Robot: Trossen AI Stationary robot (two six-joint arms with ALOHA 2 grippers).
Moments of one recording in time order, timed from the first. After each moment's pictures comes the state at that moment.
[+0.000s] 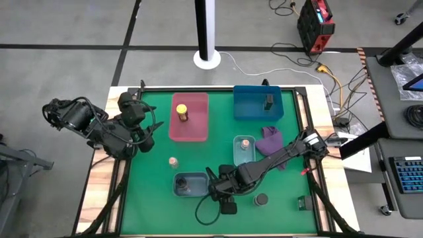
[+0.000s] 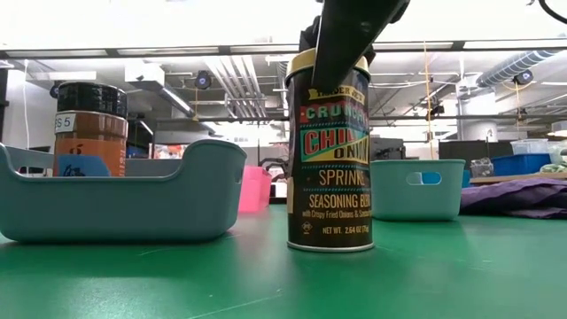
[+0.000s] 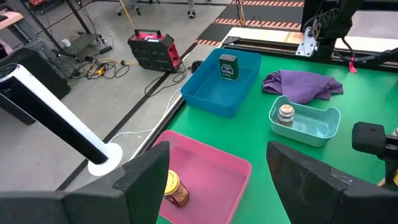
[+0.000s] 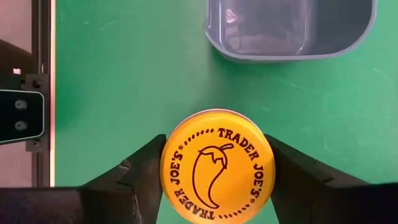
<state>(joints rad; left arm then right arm) -0.47 1.20 1.71 -1.37 -0.90 -0.56 0.42 2.09 1.76 -0.85 0.00 0.40</state>
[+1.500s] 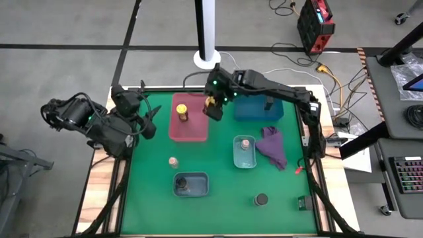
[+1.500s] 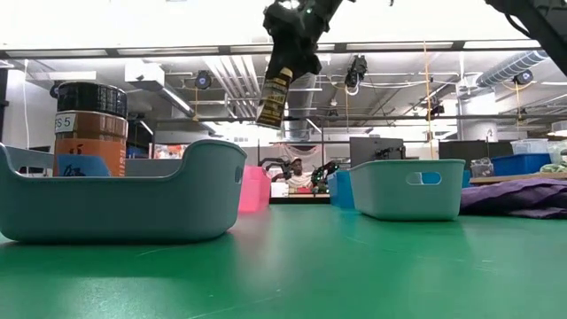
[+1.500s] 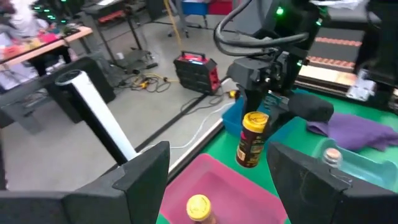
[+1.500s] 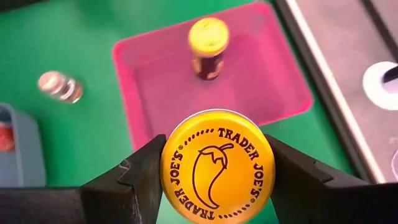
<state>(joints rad) -0.41 1.18 1.71 -1.34 -1.09 -0.60 -0.31 2.02 2.13 -1.04 -0.06 0.01</state>
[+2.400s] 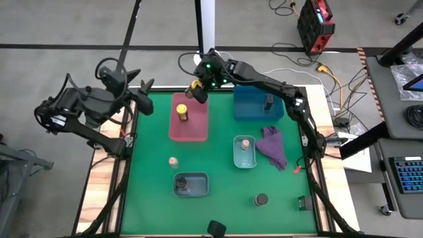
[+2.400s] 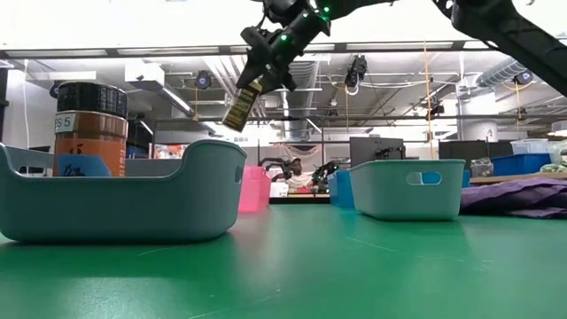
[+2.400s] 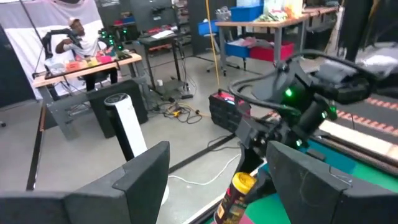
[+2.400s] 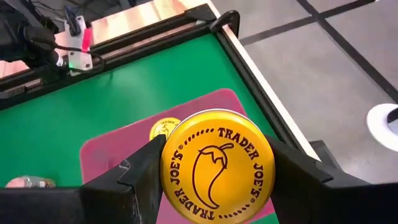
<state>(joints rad) -0.23 1.11 1.71 -0.99 -1.18 -0.30 -0.42 2.21 2.34 -0.81 -0.14 0.03</state>
